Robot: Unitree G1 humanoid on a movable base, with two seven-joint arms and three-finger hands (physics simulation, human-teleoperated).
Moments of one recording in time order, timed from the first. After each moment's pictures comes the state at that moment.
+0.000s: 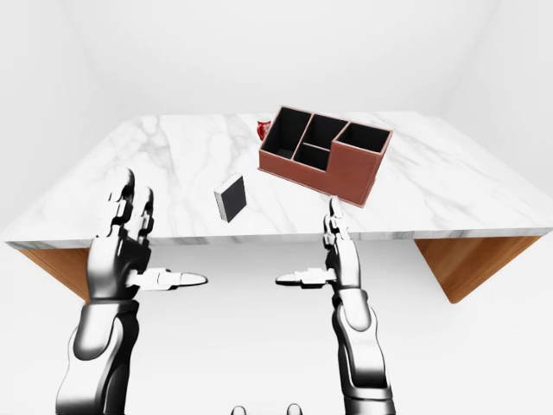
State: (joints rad) left arm 0.06 0.01 0.02 -0.53 0.02 0.09 -0.04; right arm 0.00 -0.02 -0.05 -0.17 0.06 0.09 0.06
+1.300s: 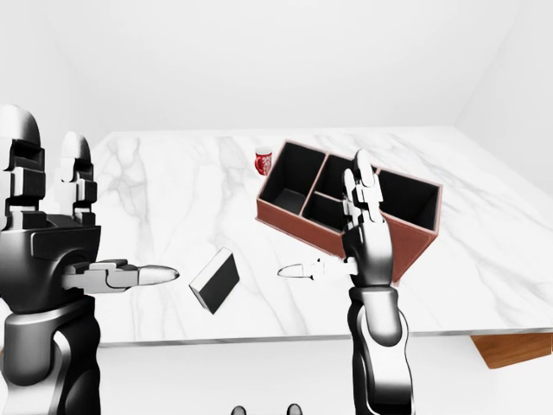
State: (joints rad) left arm -0.02 0.03 0.09 -0.81 -0.02 0.09 -0.05; right arm 0.02 -0.03 -0.08 -0.58 0.05 0.09 0.08
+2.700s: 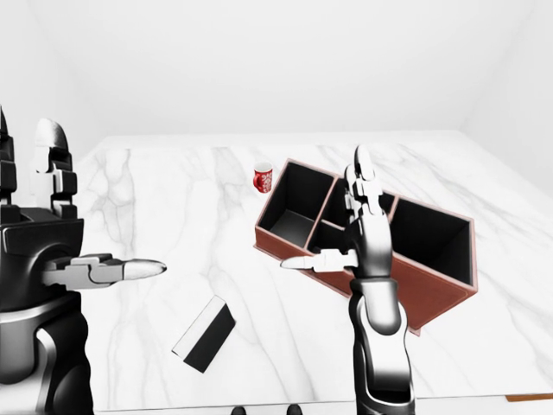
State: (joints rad) left arm -0.06 0.05 0.14 -0.82 -0.05 0.09 -0.05; right arm -0.03 -0.05 -0.09 -0.53 0.02 0.09 0.07
